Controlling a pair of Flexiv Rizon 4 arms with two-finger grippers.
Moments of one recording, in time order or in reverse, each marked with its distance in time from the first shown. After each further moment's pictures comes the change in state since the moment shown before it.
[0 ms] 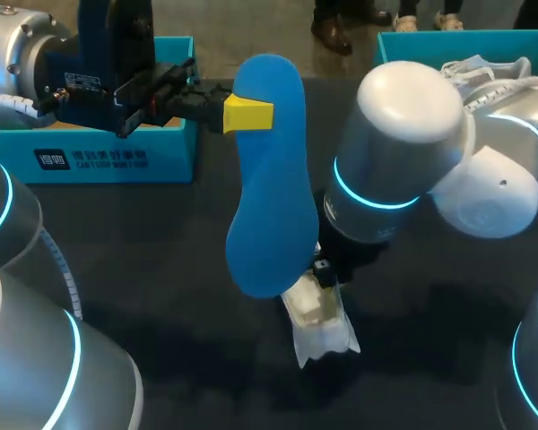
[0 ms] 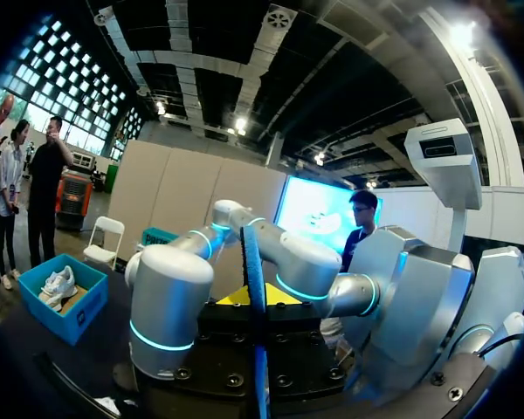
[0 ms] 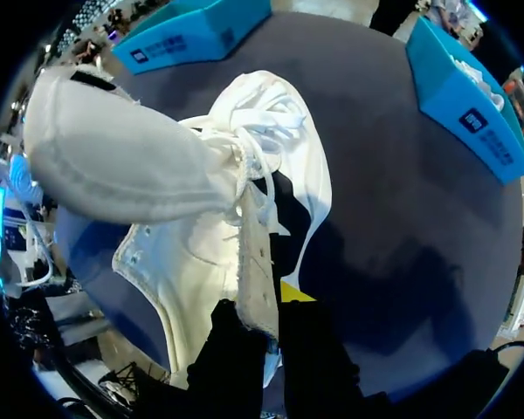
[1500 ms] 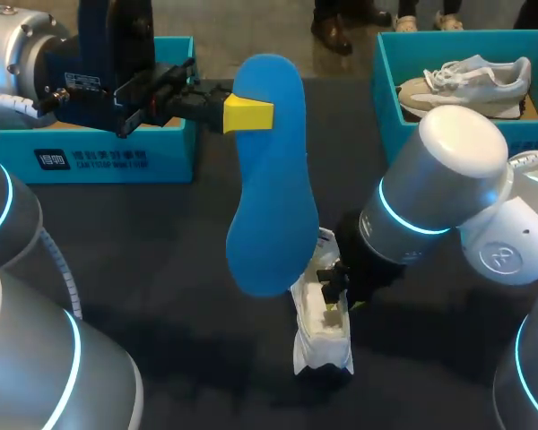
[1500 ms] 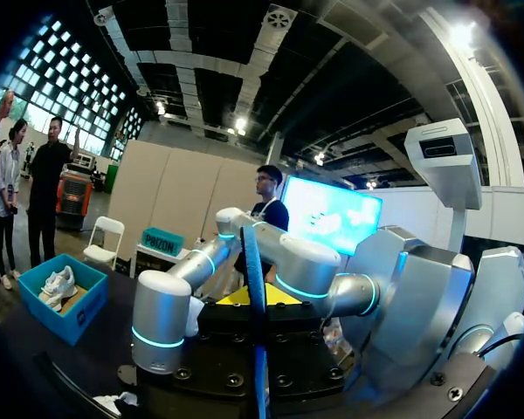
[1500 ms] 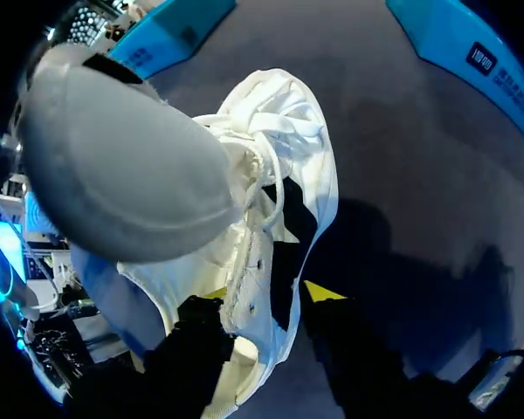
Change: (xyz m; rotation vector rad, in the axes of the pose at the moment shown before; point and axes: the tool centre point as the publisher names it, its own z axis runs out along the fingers) left arm 0.000 0.000 0.000 0.000 0.000 0.000; right arm -0.026 -0.006 0.059 0.001 0.146 0.128
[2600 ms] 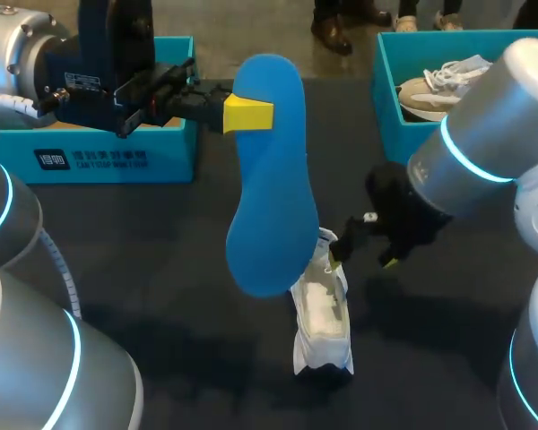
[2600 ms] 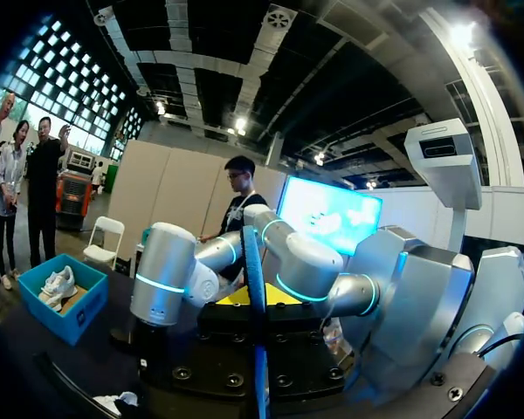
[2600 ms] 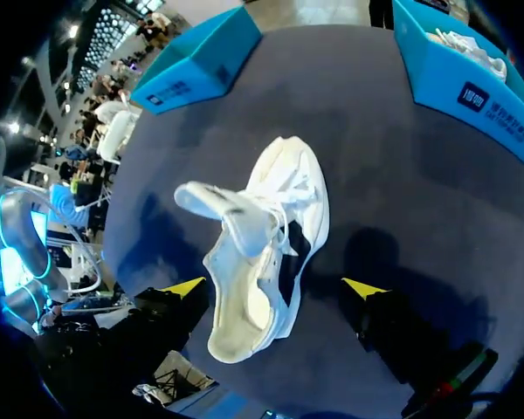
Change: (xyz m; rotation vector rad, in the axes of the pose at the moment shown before) left arm 0.000 0.000 0.000 0.000 0.000 0.000; right arm -0.002 0.025 -0.094 -0.067 0.145 -0.058
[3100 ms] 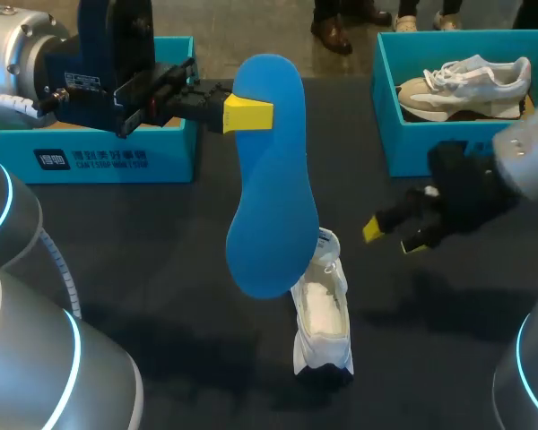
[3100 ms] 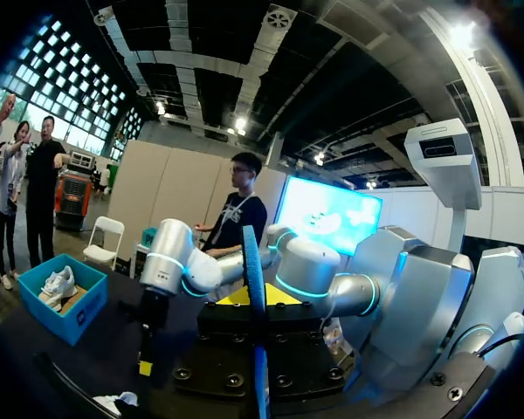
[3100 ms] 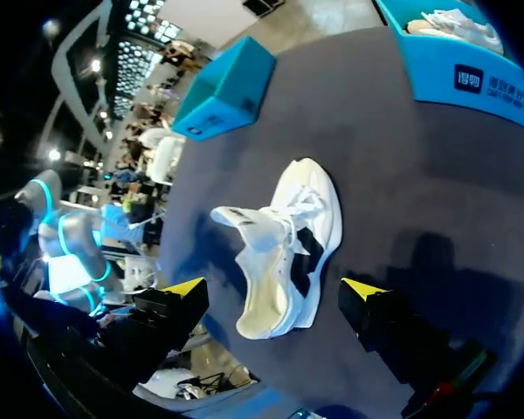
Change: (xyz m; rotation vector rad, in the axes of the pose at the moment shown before) left arm 0.000 0.000 0.000 0.000 0.000 0.000; right arm -0.019 0.001 -0.056 -0.052 0.310 0.056
